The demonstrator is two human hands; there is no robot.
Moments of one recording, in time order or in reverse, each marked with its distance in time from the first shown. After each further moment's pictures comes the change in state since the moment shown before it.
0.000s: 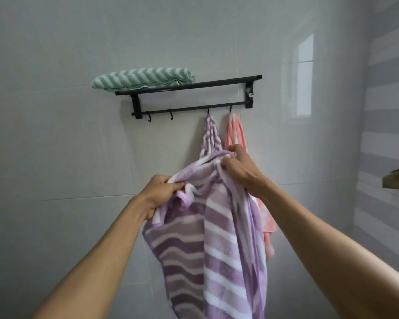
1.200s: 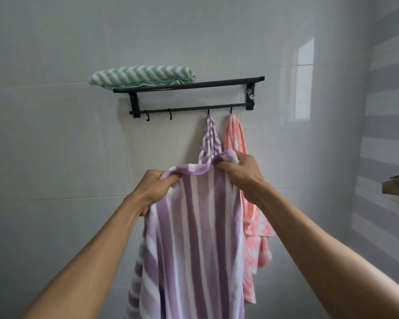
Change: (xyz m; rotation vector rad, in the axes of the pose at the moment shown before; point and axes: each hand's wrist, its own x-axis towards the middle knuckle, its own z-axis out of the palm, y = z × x) left_hand 0.037 -0.015 -0.013 0.004 0.108 0.119; right_hand 0.001 -0.001 0.012 0.181 0.126 0.046
